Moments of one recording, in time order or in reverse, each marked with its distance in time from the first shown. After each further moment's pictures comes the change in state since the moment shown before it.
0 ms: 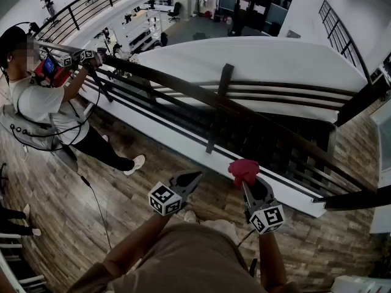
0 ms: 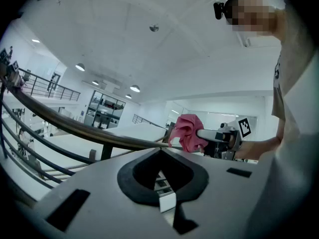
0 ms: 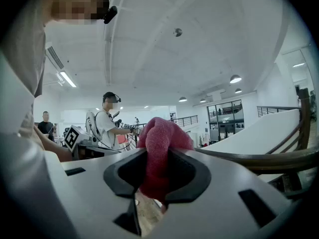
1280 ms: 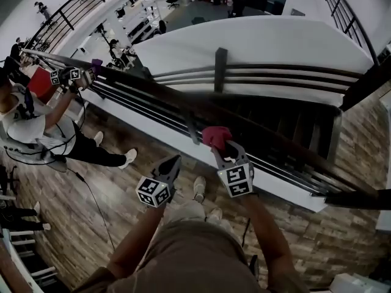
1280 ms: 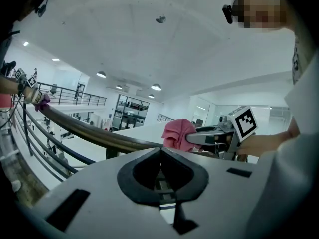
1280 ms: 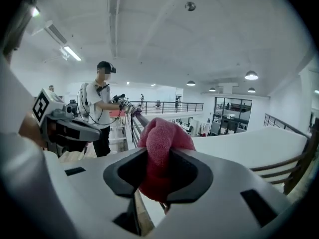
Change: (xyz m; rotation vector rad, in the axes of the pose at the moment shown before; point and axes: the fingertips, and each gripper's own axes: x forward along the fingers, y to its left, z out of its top) left arm 0.206 0.030 0.015 -0.020 0.004 0.352; right arm 0.105 -0.229 -0.021 -0.211 0.262 0.065
